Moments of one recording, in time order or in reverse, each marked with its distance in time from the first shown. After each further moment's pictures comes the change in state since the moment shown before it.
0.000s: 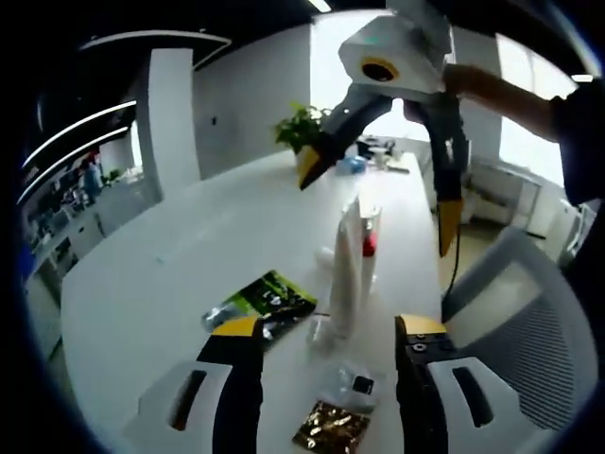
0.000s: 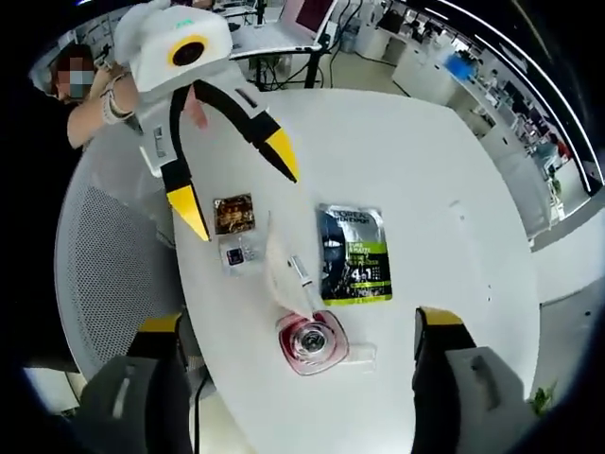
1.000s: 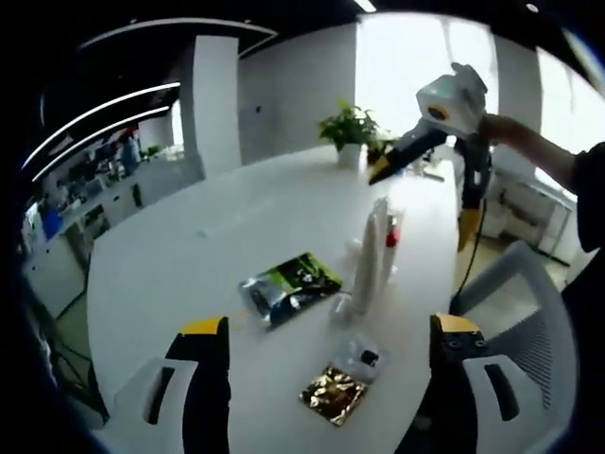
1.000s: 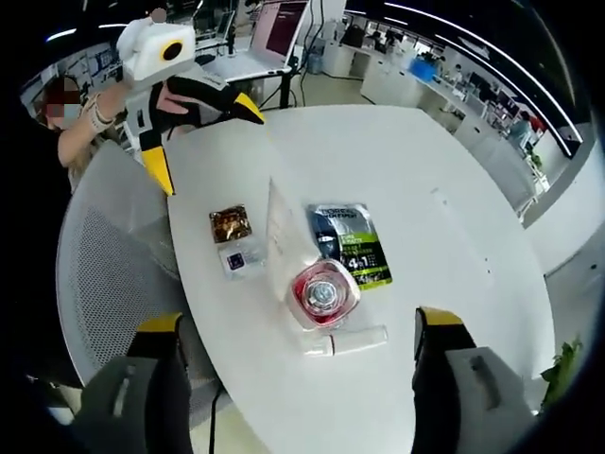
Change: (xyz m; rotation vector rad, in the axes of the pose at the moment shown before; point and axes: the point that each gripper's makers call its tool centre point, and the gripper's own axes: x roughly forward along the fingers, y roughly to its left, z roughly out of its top) left arm -0.053 0.018 -0.014 -0.119 0.016 0.167; right arm -0.011 0.011 -0.021 0.137 -0.123 -0.064
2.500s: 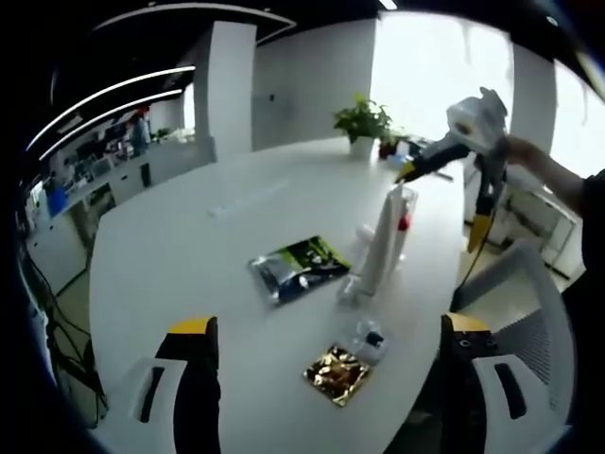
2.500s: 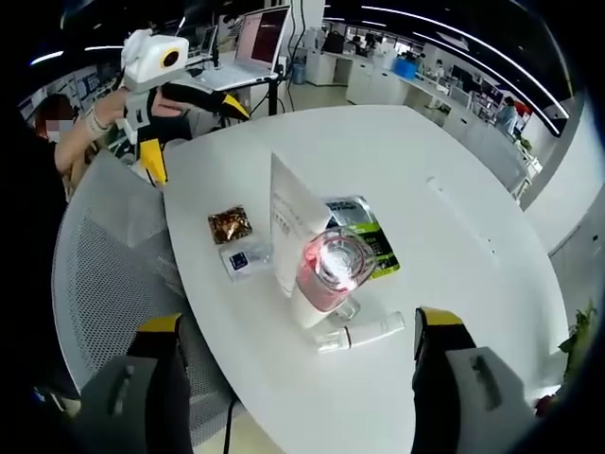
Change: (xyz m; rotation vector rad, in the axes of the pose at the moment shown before) left arm -0.011 0.006 -0.017 -0.049 0.033 0.021; right arm 0.006 0.011 -0.022 0.086 -0.048 -0.019
